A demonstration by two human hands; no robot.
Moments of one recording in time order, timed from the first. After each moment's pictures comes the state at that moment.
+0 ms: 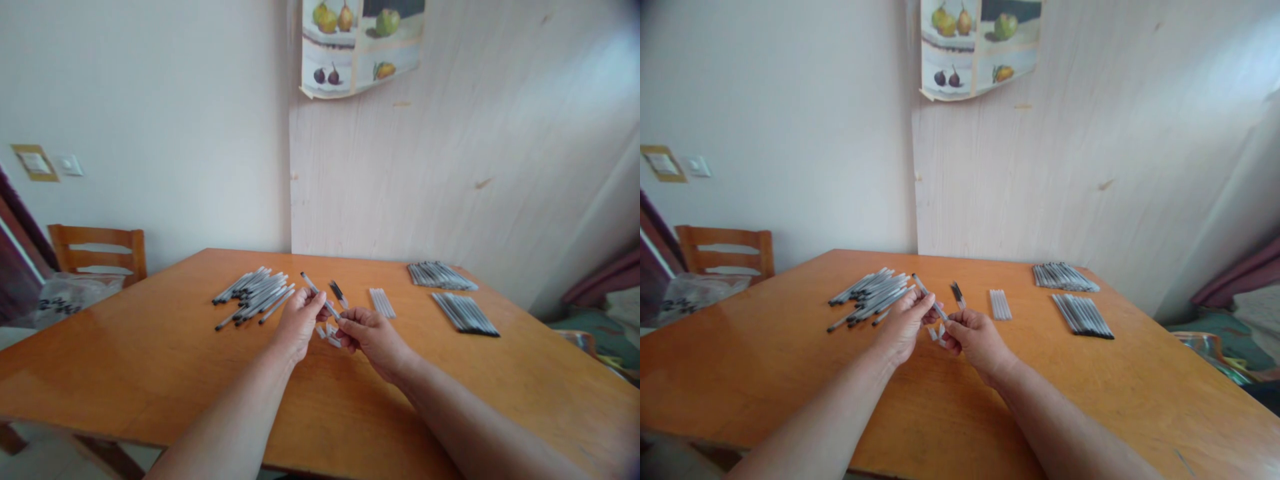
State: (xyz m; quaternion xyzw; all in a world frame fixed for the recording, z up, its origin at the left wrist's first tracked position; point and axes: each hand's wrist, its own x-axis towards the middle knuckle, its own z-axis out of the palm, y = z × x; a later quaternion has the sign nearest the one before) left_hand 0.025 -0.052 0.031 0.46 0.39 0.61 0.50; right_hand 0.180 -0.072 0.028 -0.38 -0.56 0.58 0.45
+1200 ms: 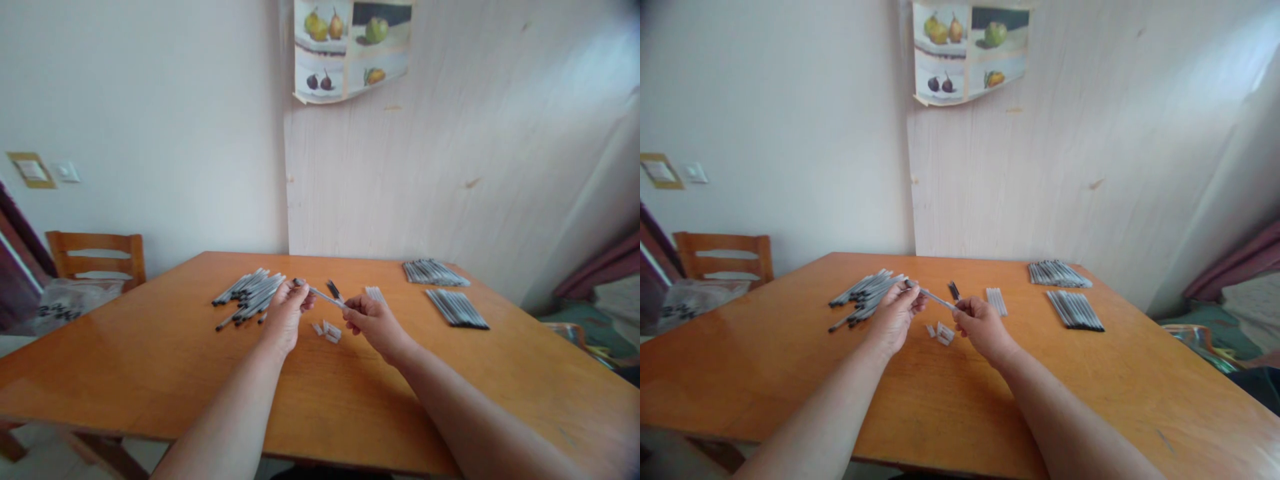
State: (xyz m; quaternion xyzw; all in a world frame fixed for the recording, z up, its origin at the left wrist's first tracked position) left_hand 0.010 -0.040 0.033 0.40 0.35 0.69 0.49; right_hand 0.195 -0.054 0.029 -0.44 -0.60 0.47 0.48
